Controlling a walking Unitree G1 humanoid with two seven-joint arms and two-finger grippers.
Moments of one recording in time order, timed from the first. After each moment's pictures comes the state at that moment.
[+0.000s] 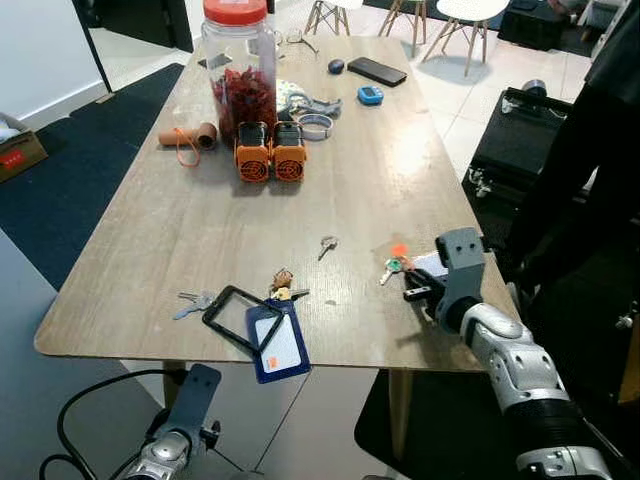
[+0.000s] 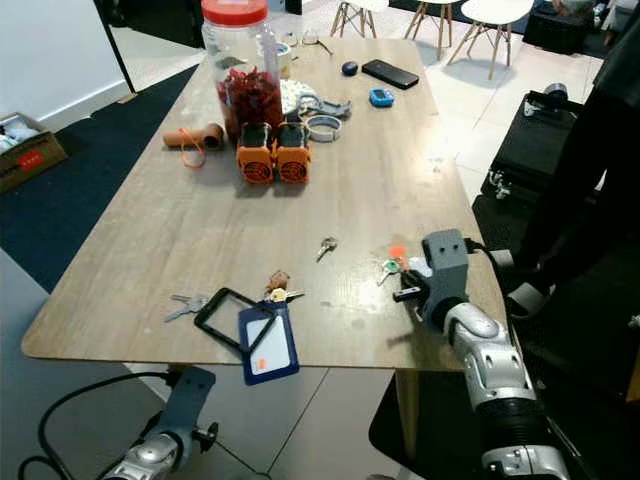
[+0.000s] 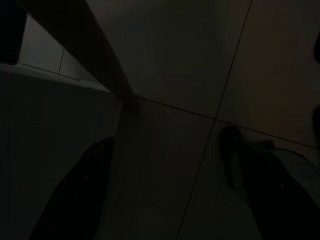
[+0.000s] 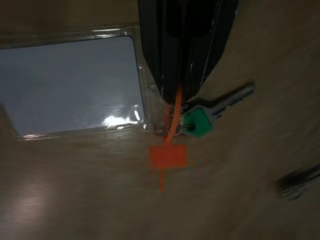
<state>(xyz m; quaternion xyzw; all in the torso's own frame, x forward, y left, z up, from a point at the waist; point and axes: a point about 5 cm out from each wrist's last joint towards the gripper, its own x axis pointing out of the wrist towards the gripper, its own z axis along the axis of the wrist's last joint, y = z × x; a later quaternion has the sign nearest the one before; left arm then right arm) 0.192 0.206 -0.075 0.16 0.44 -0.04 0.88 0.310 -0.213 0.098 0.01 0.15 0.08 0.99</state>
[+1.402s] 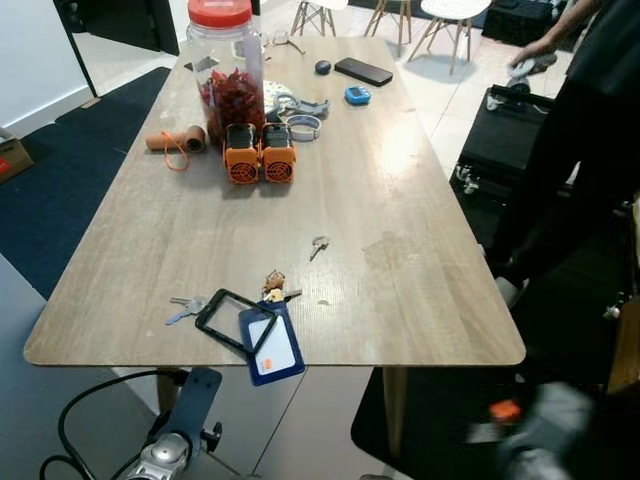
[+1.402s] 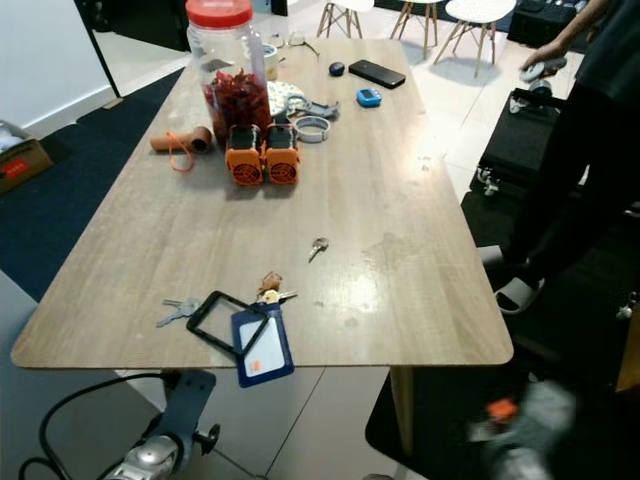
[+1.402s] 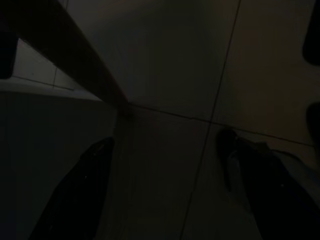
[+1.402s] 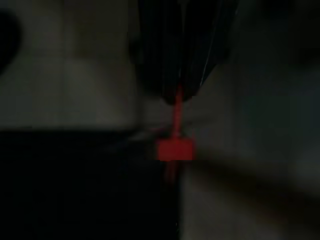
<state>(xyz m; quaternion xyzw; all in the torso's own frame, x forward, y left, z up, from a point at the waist) 0.189 0.204 -0.077 0.16 0.44 -0.05 0.88 0.162 -0.239 -0.080 0.19 0.41 -0.18 0.87</state>
